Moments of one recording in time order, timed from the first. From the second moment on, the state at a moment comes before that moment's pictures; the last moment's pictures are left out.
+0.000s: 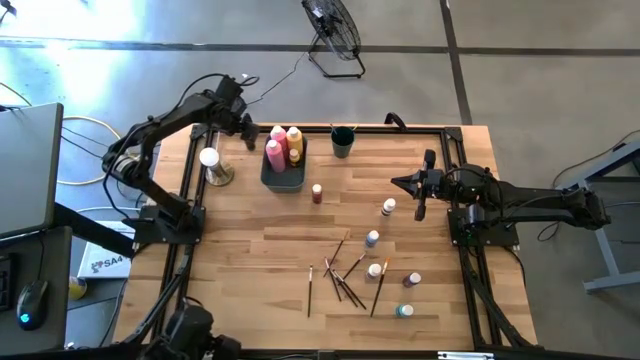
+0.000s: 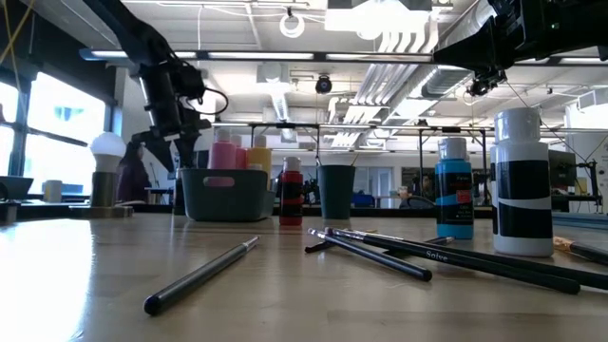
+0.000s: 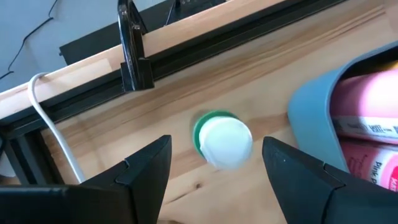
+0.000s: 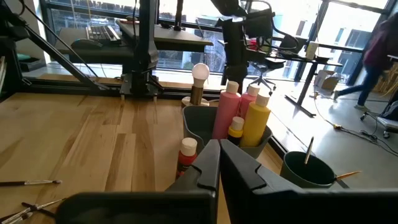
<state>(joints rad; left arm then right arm) 1.07 1.51 1.11 -0.72 0.04 -0.11 -0.16 0.53 0.34 0.11 0.08 -0.13</state>
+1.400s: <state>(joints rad) 1.07 1.54 1.04 -0.62 0.04 -0.11 -0.16 0.53 0.34 0.11 0.08 -0.13</state>
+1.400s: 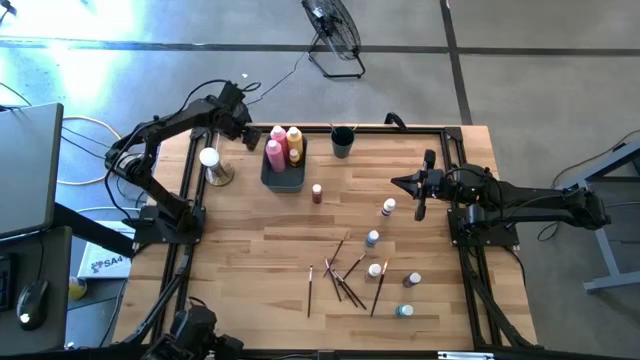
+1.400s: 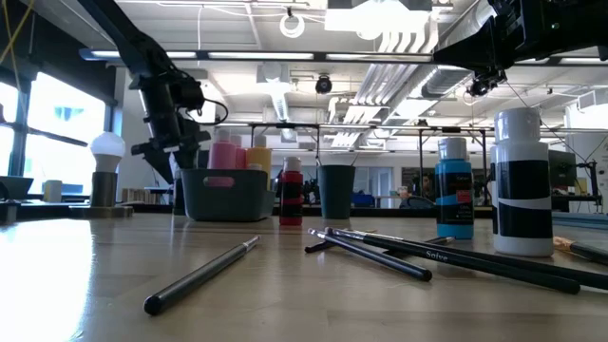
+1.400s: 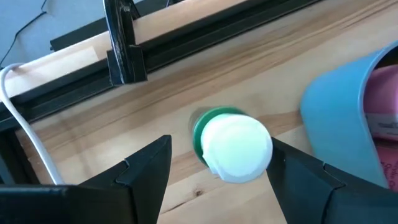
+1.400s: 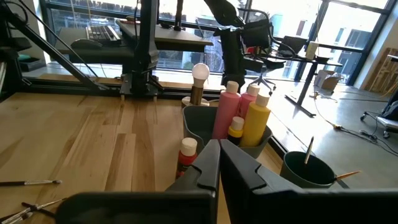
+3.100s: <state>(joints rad) 1.07 1.54 1.04 -0.58 0.06 -0.11 -0.16 0.53 0.34 0.11 0.08 -0.13</state>
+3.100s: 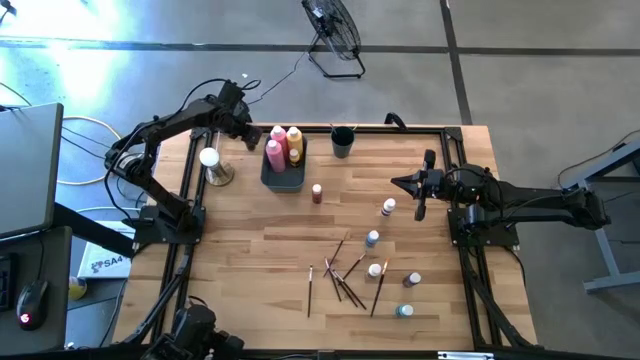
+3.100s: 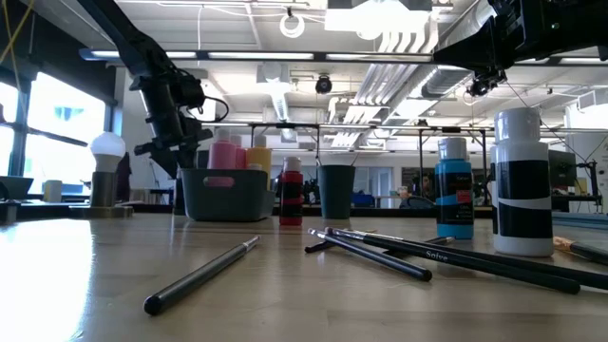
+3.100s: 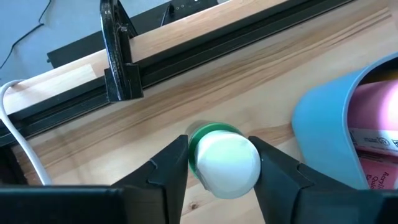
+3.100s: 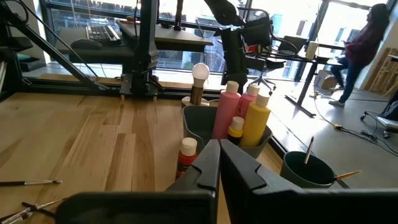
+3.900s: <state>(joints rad) 1.07 1.53 1.04 -0.62 0.04 -0.11 -0.16 0.53 0.34 0.11 0.08 -0.13</state>
